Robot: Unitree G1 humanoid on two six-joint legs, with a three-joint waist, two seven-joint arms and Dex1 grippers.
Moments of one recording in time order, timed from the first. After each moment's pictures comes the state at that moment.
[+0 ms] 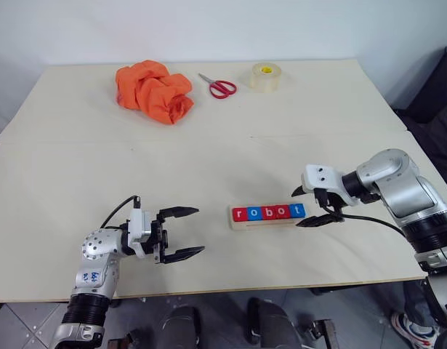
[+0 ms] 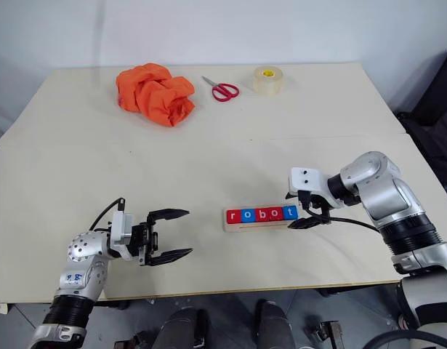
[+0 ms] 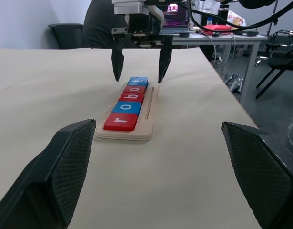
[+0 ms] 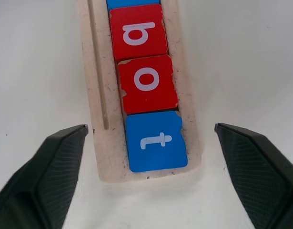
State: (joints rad) left arm -0.21 0.43 0.05 0.20 -0.47 -0.24 -1.31; right arm -0.77 -0.87 0.33 0.23 0.00 0.31 1.47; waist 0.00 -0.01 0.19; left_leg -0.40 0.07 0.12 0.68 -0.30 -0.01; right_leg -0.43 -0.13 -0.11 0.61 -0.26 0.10
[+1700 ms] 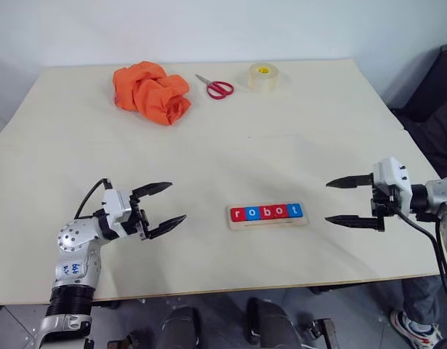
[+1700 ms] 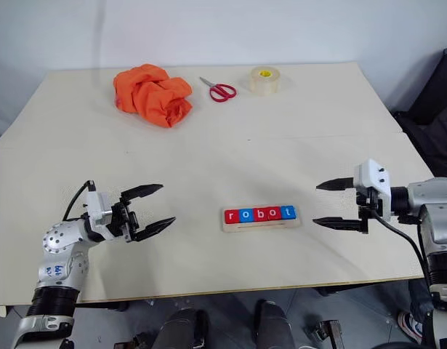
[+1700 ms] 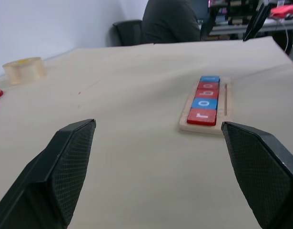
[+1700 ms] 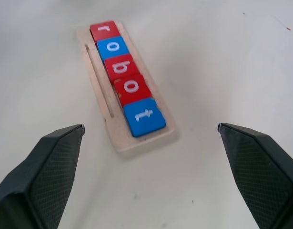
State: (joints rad) left arm -0.25 0.50 0.18 0.23 -0.48 -0.26 -1.18; right arm -0.46 -0.92 -0.11 0.38 0.37 0.06 1.53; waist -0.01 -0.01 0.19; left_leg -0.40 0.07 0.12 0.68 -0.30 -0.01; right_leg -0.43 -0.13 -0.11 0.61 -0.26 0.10
